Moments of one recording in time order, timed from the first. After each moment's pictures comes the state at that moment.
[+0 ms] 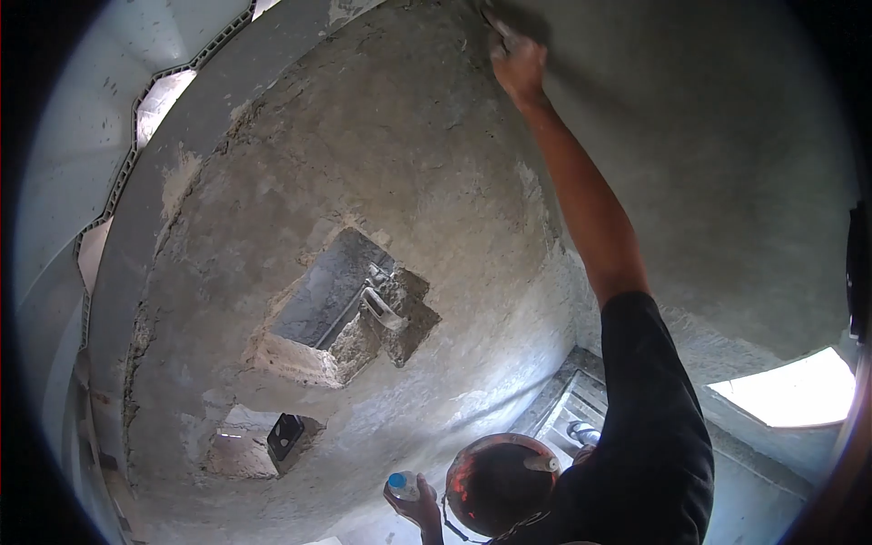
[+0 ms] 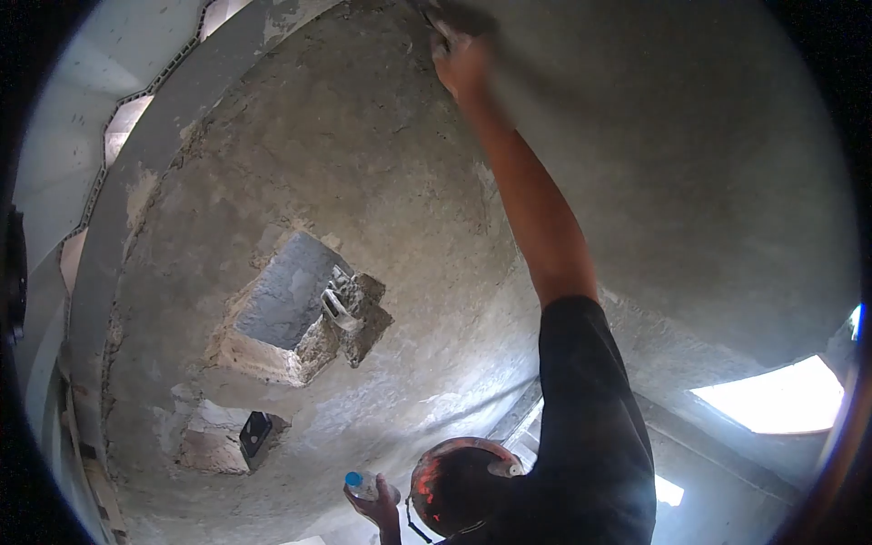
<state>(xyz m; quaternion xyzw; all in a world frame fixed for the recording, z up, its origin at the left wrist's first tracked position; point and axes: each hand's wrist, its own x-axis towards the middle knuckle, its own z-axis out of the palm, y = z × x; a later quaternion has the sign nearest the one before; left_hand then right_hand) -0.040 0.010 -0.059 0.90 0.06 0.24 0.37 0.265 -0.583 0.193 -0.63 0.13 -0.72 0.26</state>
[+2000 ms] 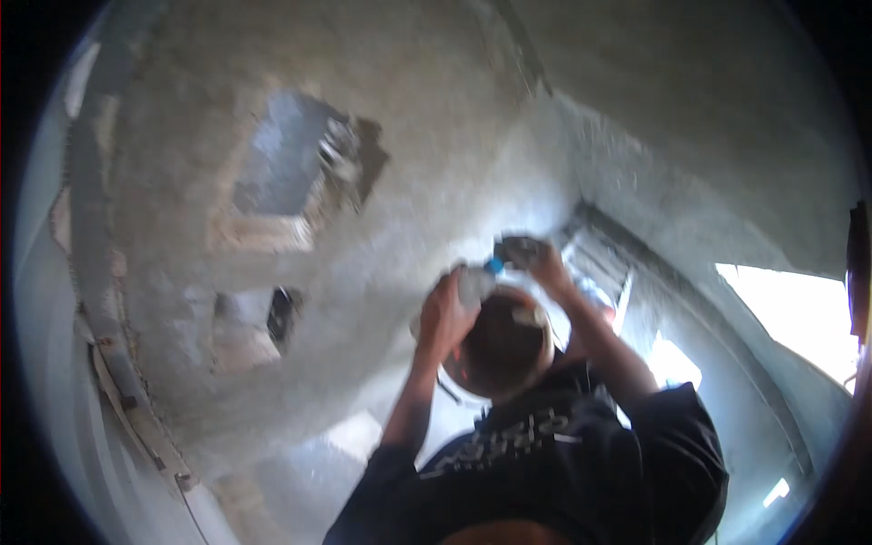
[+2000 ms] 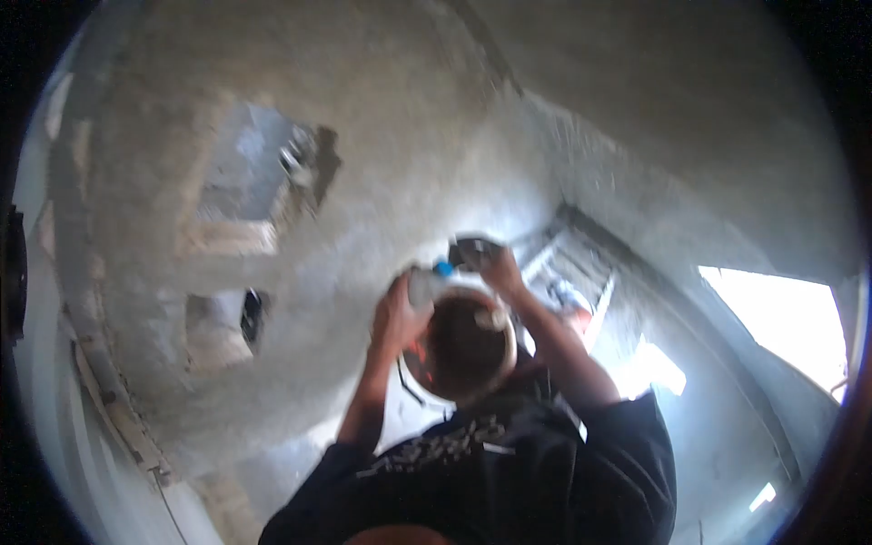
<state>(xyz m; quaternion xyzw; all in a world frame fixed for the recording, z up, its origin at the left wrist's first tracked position) -0.010 -0.118 -0.019 0.93 -0.32 -0.11 0.13 -0.061 -0.278 -0.171 -0.59 0.20 -0.11 0.77</state>
